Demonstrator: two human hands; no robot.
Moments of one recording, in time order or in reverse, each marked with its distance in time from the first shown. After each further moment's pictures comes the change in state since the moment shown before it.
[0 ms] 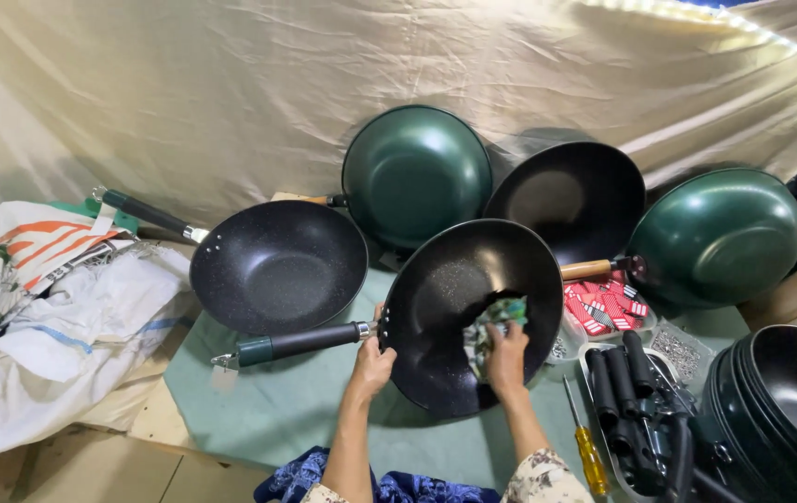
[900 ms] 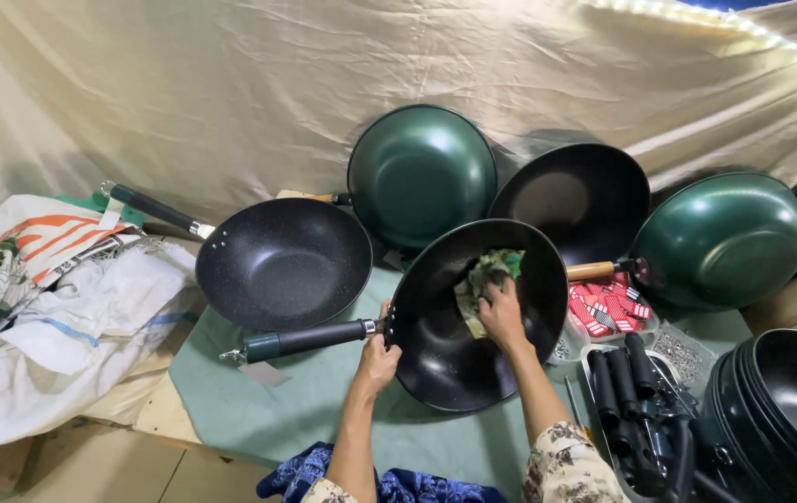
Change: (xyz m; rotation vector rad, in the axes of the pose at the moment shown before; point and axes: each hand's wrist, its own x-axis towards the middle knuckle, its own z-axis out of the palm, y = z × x) left_hand -0.005 0.007 -0.003 0.048 -0.017 0.035; right_hand 0.093 -0.014 -0.005 0.269 -0.065 -0.085
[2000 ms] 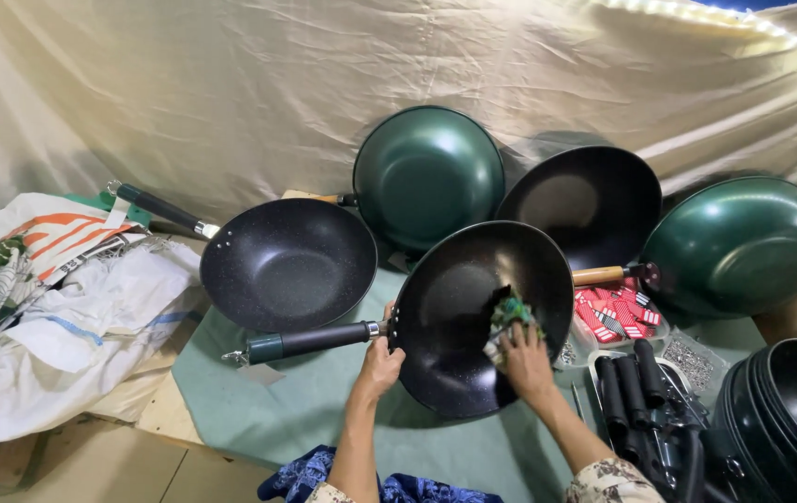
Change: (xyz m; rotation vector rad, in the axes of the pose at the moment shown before) left_hand 0.026 -0.050 0.011 0.007 -0.042 0.027; right_hand -0.076 -0.013 -0.057 -0.789 -0.298 -0.233
